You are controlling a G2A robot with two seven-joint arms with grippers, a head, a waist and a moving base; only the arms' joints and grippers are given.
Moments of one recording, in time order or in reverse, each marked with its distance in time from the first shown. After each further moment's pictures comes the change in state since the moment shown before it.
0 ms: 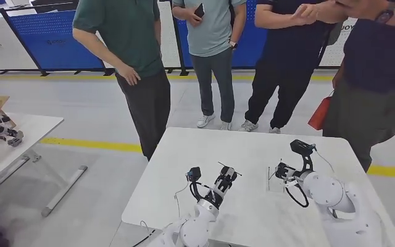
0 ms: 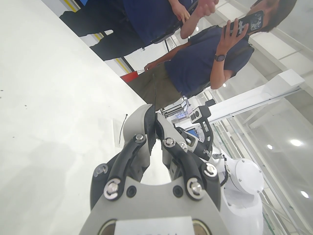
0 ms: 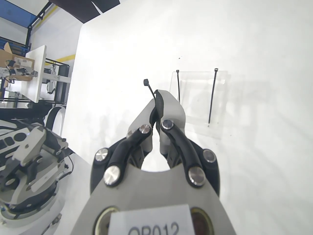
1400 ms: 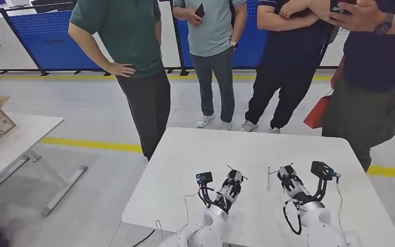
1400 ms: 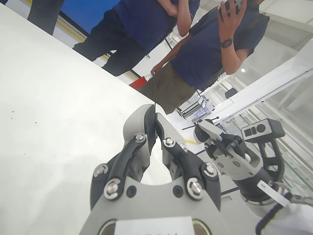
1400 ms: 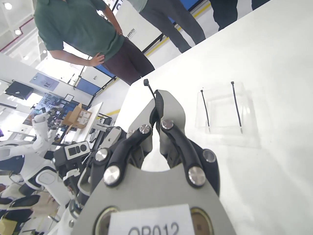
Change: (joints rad) left arm -0.073 -0.058 0.125 0.159 0.261 0.041 0.148; right arm -0.430 -0.018 0.042 -0.313 0.144 -0.060 -0.713
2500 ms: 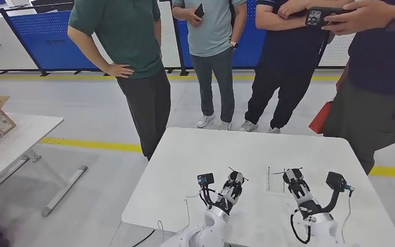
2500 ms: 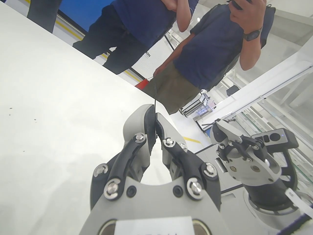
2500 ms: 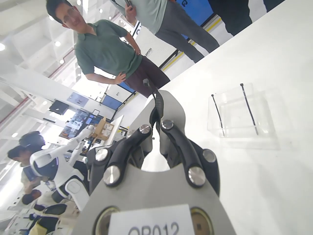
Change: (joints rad) left arm -0.004 -0.006 0.007 0.017 0.005 -0.006 0.008; right arm -0.117 -0.001 0.091 -0.024 0.182 -0.185 -0.128
